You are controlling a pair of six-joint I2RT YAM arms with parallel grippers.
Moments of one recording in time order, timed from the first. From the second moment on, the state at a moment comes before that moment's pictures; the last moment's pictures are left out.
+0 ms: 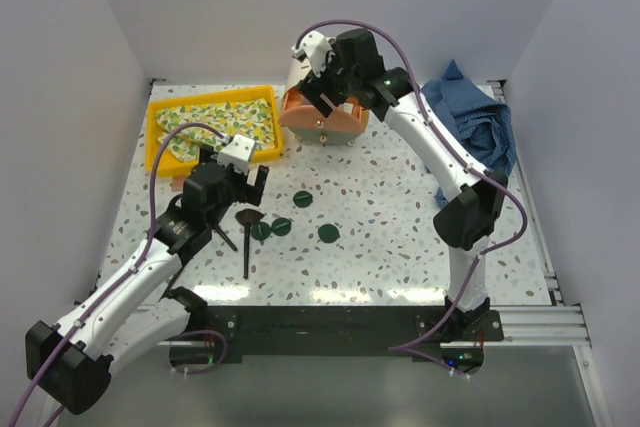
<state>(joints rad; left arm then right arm) -0.52 0.87 0.70 -0.17 -0.27 0.08 0.59 2.00 2.18 -0.70 -0.08 -0.46</state>
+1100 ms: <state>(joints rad) -0.40 0.88 0.70 -0.17 -0.29 -0.02 0.44 1.27 1.22 -0.61 -0.62 -0.44</state>
